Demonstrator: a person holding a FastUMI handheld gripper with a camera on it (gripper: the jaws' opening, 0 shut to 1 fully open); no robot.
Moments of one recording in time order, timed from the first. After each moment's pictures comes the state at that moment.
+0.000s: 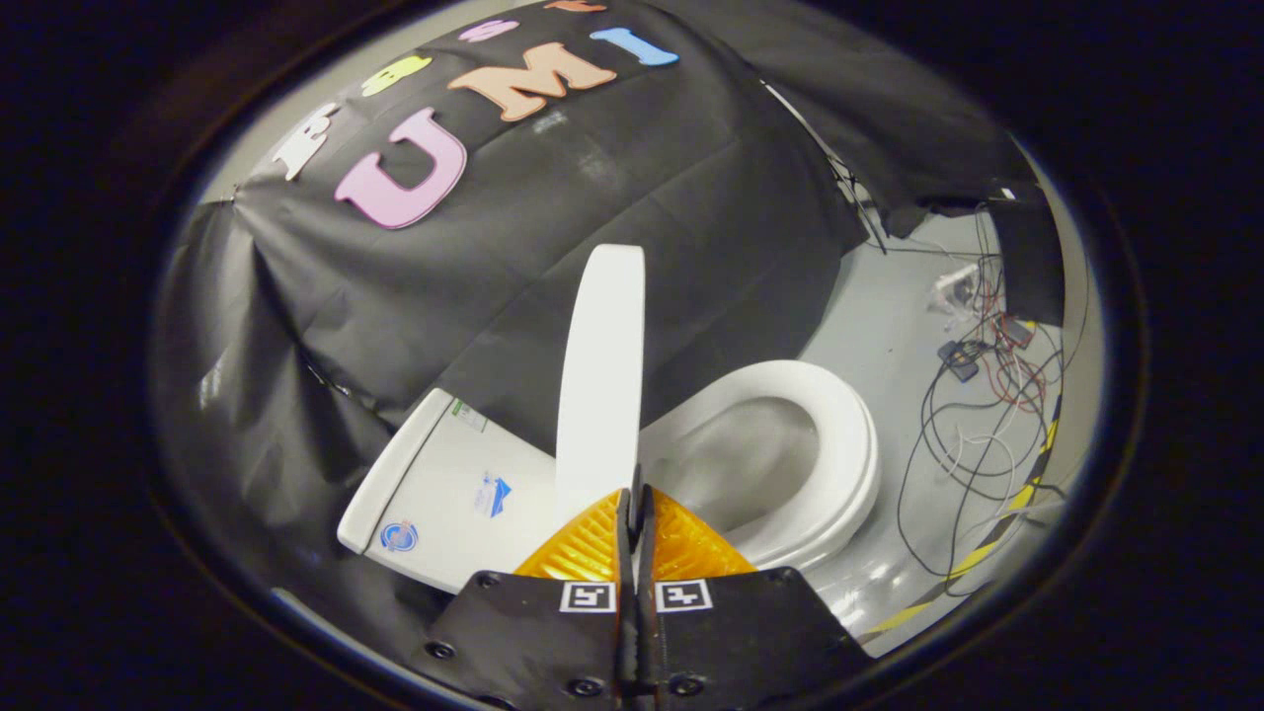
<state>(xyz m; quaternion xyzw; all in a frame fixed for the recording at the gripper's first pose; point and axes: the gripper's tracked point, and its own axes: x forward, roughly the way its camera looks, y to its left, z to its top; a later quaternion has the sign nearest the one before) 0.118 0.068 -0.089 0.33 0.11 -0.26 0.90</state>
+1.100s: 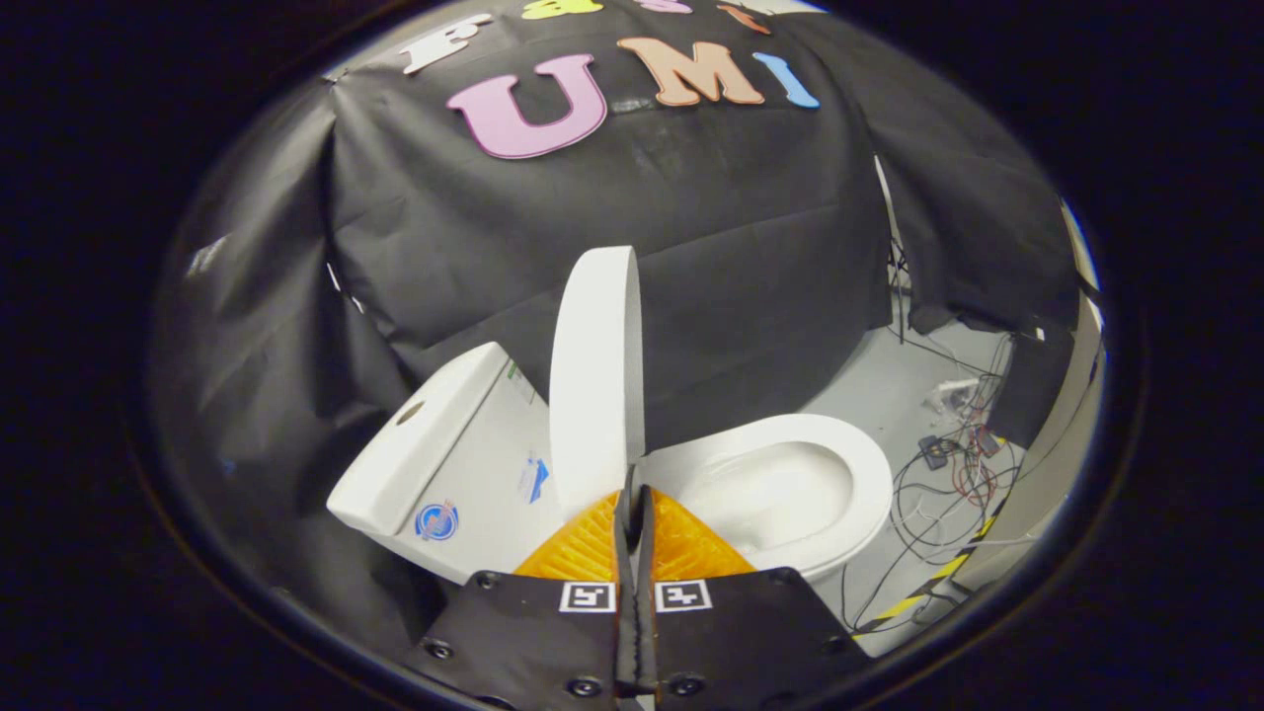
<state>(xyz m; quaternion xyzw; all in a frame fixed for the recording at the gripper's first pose) 0.189 0.166 -0.018 0.18 0.16 -0.27 0.93</state>
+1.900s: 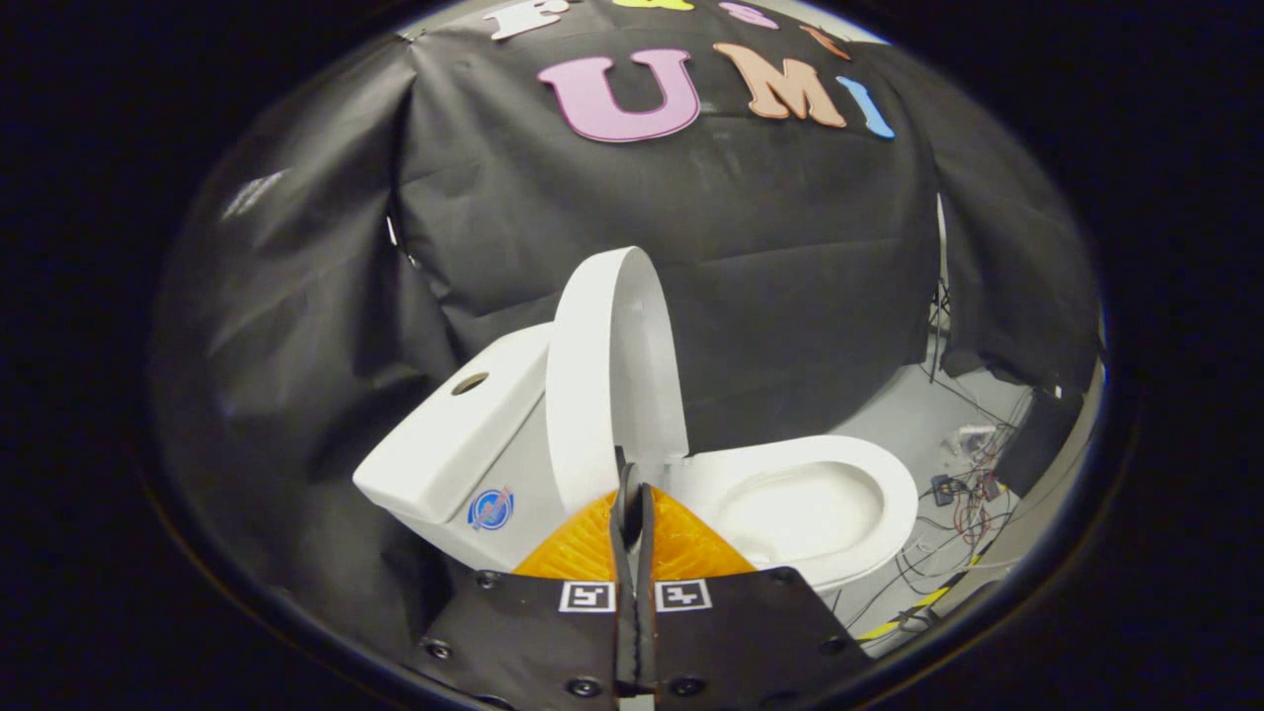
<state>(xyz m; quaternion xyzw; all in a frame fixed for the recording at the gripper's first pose) 0.225 0.221 -0.007 0.12 0.18 -0.23 0.95</state>
